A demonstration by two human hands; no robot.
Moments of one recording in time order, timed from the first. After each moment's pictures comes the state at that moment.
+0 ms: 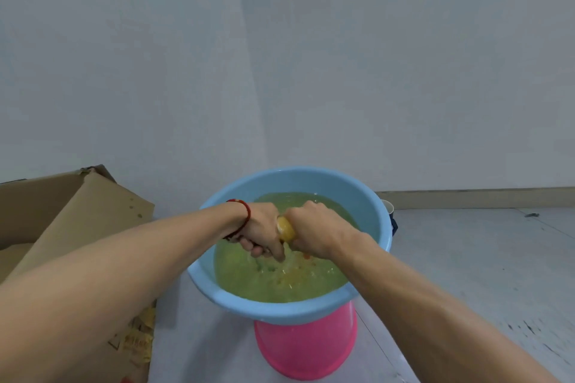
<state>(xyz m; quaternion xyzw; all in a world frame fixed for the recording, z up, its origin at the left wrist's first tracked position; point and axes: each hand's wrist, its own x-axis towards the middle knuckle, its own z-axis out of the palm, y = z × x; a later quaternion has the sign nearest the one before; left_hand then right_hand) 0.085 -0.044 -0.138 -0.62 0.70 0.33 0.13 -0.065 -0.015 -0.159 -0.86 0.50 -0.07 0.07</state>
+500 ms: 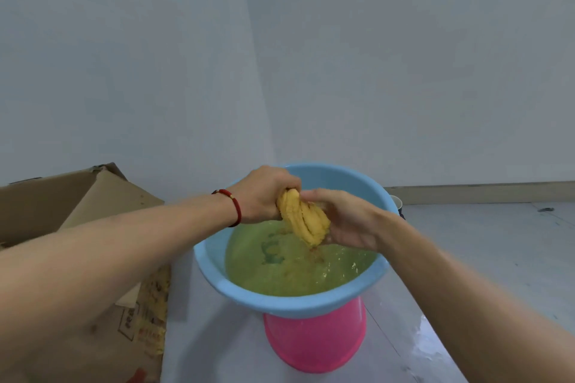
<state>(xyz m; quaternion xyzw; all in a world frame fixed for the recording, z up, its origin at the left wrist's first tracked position) 0.099 -0.044 -0.114 -0.40 0.91 0.00 -0.10 -0.100 -0.025 -0.161 -0.51 0.38 -0.28 0.73</state>
